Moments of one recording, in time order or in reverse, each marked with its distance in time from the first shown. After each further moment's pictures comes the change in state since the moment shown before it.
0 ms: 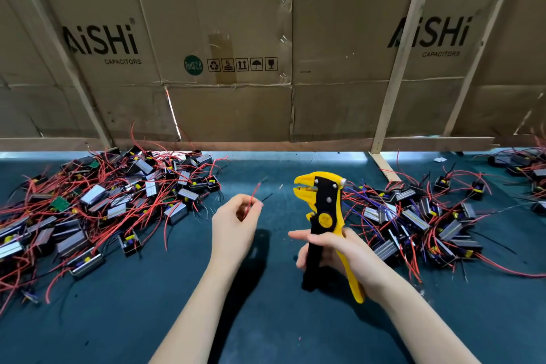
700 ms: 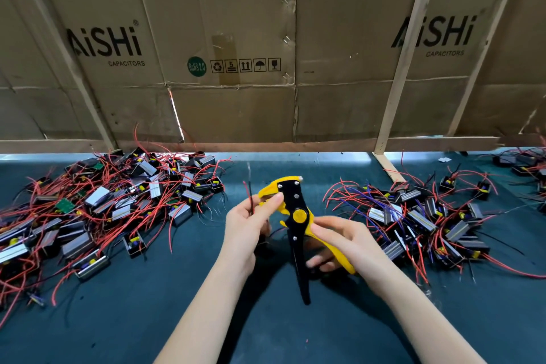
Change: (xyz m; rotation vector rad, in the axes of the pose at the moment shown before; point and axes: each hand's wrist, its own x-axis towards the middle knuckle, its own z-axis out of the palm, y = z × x) left_hand -0.006 0.017 0.005 -0.553 -0.160 -0.300; right_hand 0.003 -0.009 0.007 -0.176 0.172 0.007
